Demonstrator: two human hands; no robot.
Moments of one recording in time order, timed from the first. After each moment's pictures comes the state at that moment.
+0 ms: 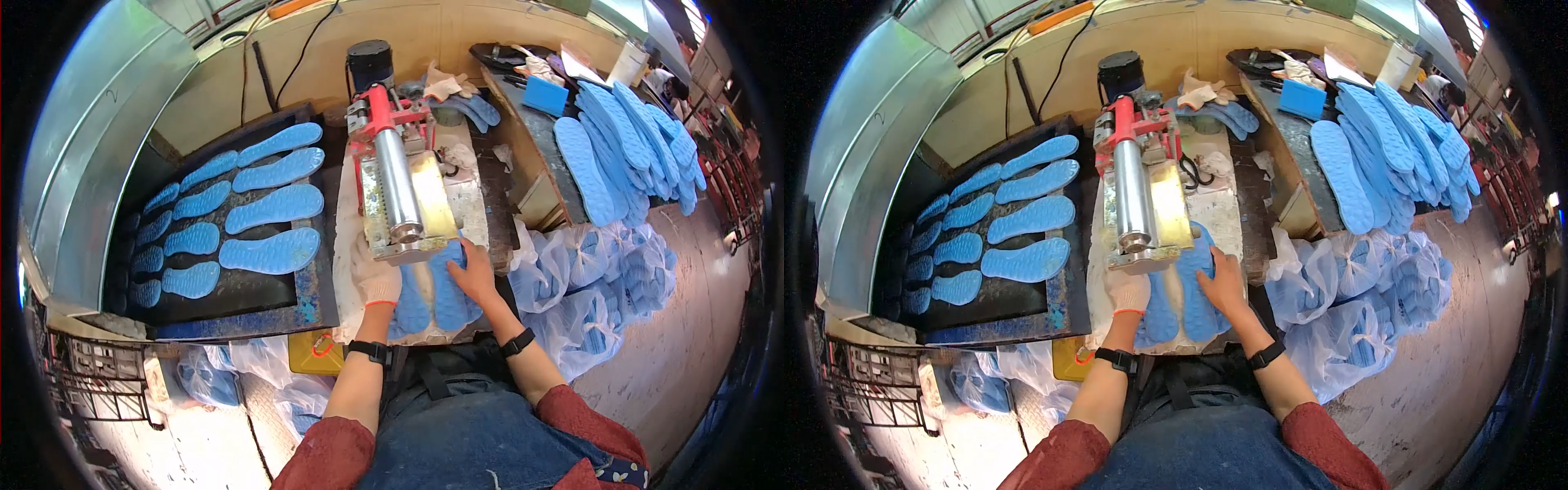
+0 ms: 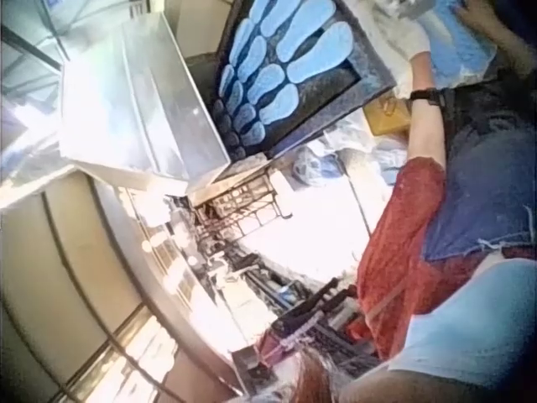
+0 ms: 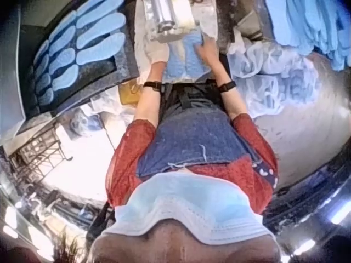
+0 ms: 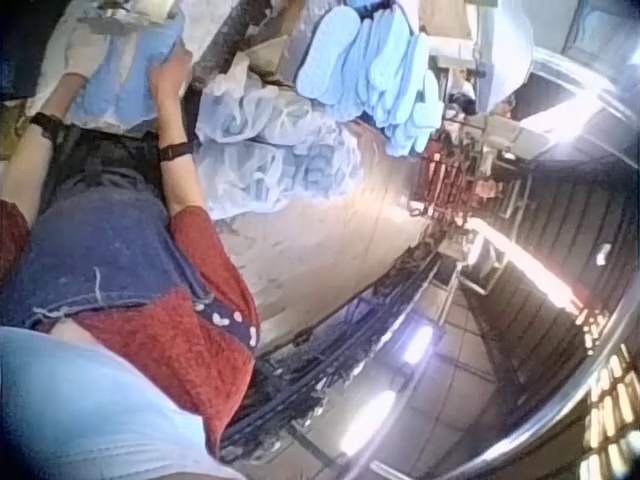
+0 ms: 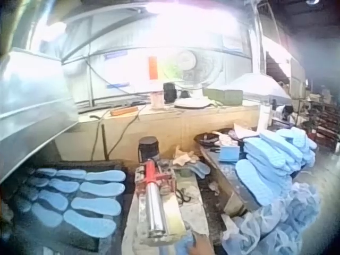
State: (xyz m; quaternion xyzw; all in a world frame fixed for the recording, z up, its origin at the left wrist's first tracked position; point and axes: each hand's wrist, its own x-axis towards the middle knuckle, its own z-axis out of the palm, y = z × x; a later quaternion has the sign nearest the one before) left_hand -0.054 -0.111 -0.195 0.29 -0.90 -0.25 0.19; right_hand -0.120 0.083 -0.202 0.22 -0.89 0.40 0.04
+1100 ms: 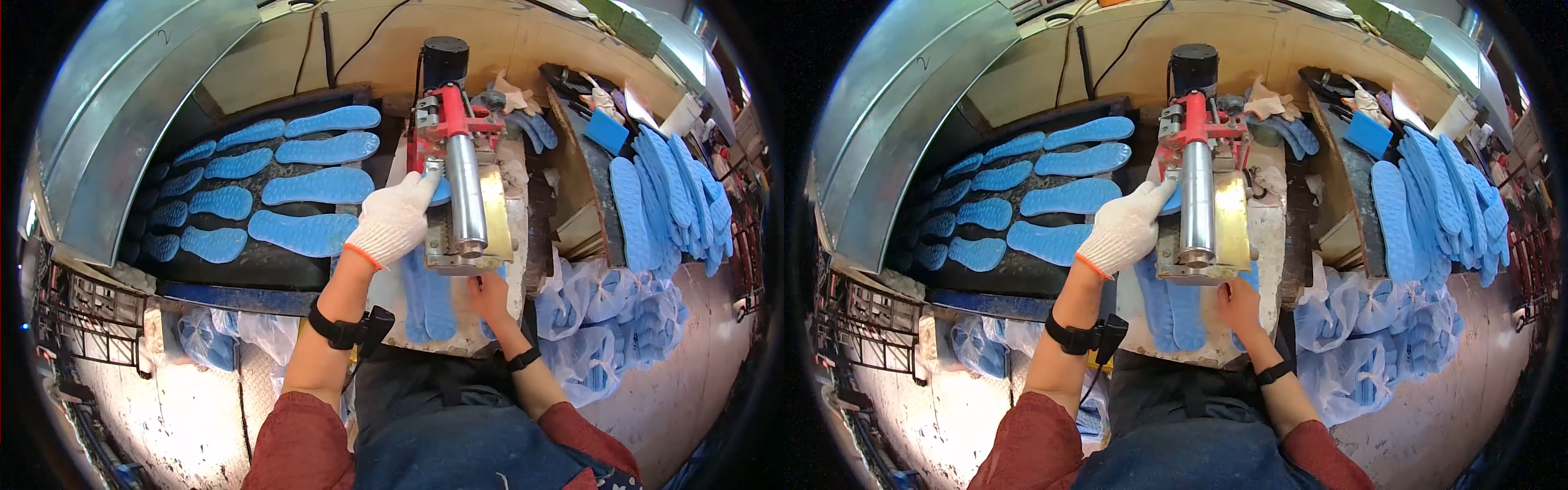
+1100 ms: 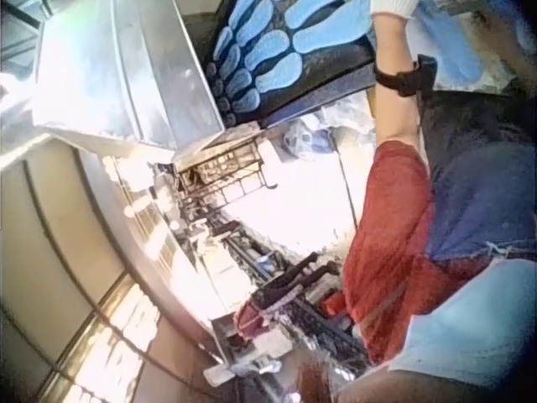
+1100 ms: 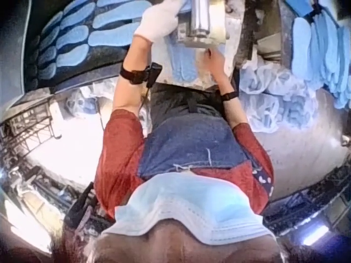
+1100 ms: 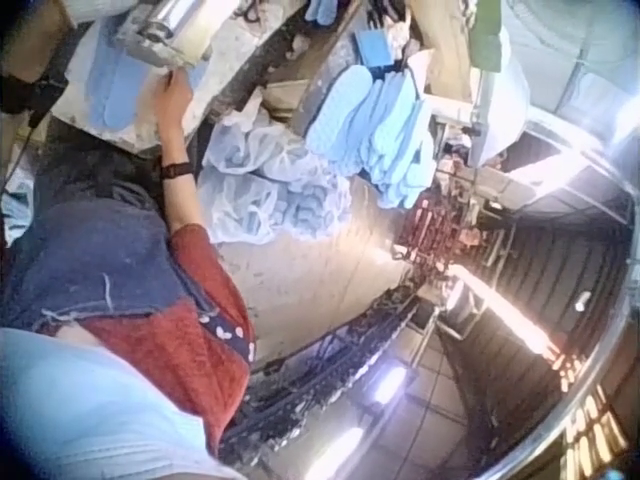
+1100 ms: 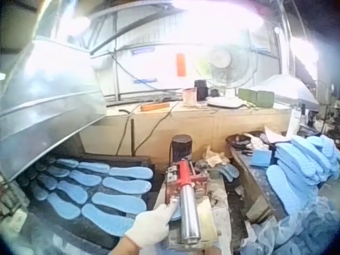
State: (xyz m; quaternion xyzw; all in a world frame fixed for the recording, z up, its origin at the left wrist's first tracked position) left_hand -0.059 -0.168 0.005 0.02 -0.98 -0.13 0.13; right_hand -0.105 0.054 -0.202 0.30 -0.86 0.41 0.05
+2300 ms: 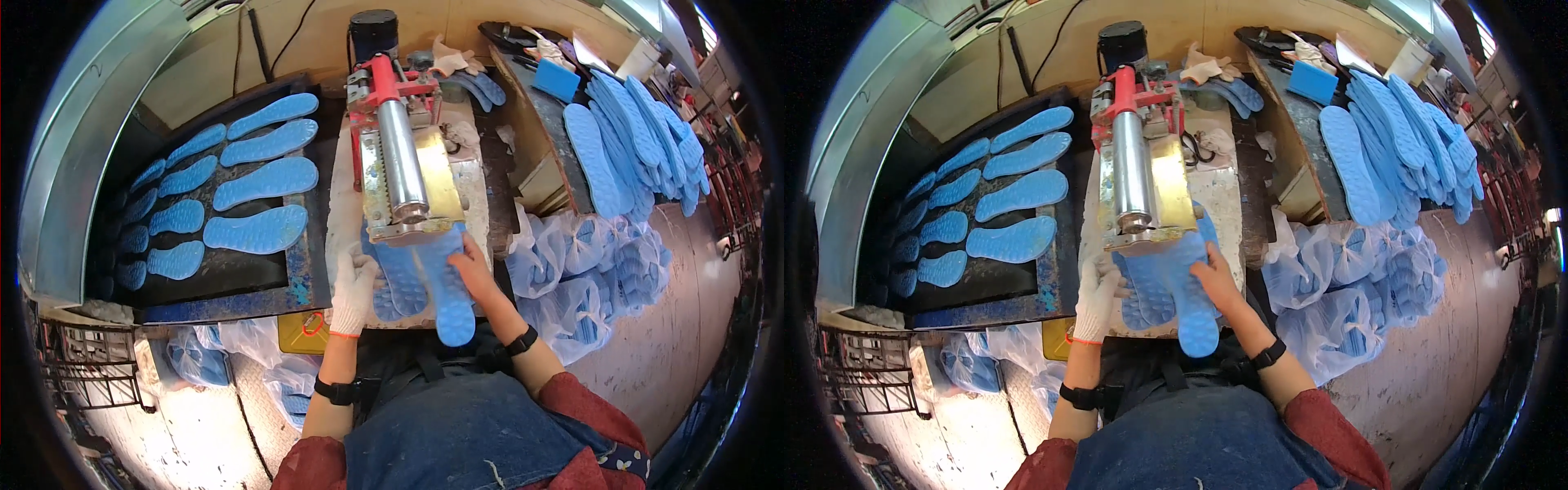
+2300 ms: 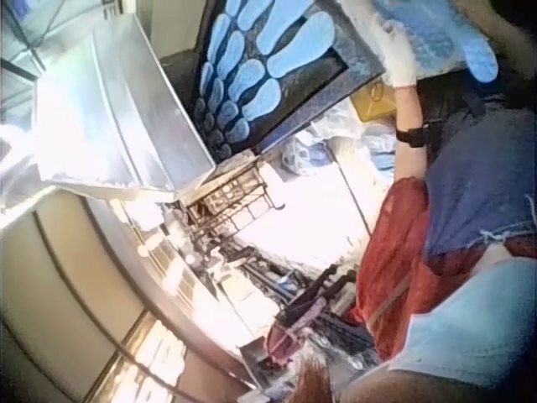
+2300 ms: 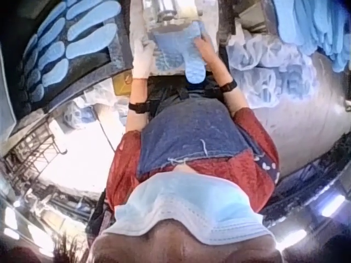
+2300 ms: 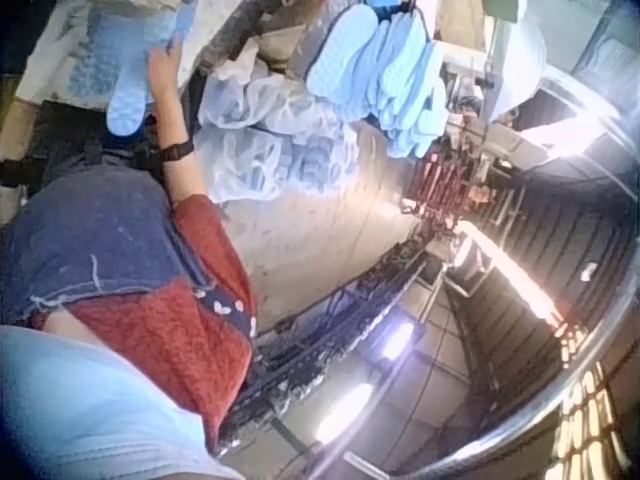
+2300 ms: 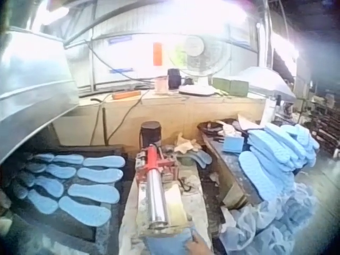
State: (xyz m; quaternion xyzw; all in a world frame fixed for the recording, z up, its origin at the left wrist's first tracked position) left_hand 0.026 -0.114 -0.125 0.27 -0.66 -0.69 0.12; right_hand -0.090 0.077 -0.160 0.09 -0.60 0.75 -0.27
